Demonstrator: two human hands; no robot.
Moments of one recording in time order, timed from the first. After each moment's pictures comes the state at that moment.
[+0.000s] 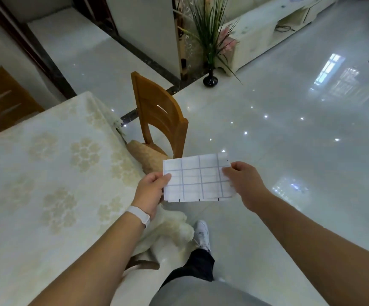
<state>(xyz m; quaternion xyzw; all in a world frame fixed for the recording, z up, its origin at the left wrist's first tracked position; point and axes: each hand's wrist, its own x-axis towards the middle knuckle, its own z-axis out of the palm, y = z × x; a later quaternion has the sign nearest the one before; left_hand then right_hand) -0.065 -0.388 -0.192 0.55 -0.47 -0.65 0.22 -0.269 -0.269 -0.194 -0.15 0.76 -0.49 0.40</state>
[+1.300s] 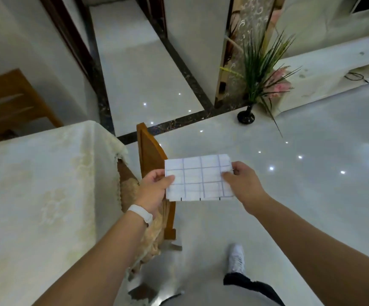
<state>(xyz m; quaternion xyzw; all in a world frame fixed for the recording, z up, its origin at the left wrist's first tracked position) -0.302 -0.671 -0.188 0.61 -0.39 -0.60 0.33 -0.518 -0.618 -0.176 -0.32 0.75 -0.41 0.42</state>
